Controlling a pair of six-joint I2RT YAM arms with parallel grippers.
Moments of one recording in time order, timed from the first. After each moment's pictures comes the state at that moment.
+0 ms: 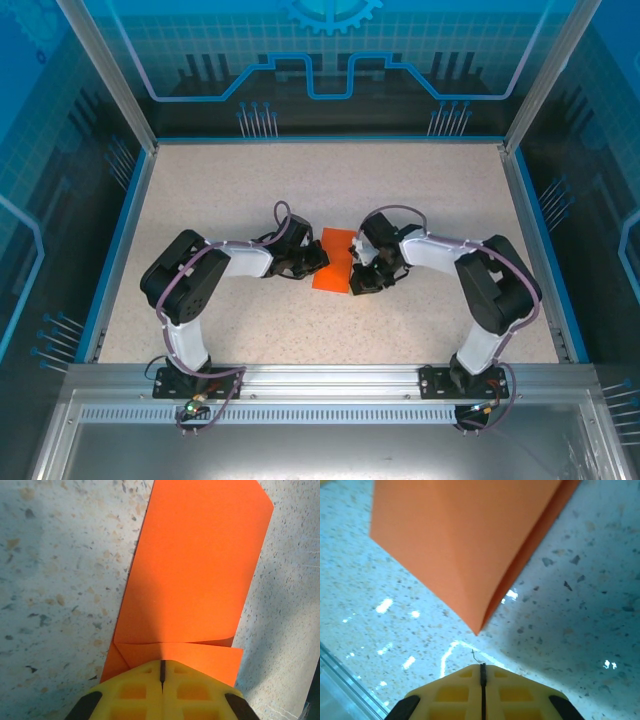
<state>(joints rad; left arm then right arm) -0.55 1.85 0.87 0.09 0.32 -1.01 0.55 1.72 0.96 -0.63 -0.49 0.29</state>
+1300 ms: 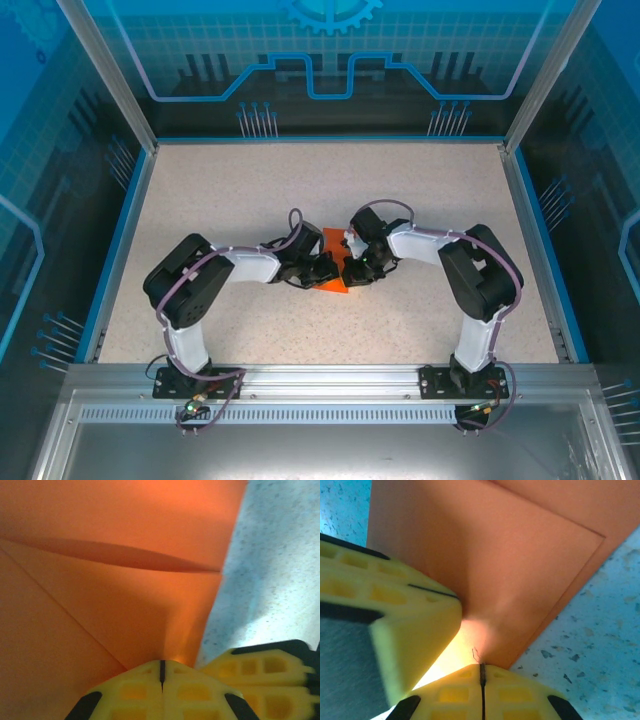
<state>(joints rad) -0.64 1.84 0.88 0.04 0.39 -0.98 0.57 1.85 1.06 -0.59 -0.43 0.33</state>
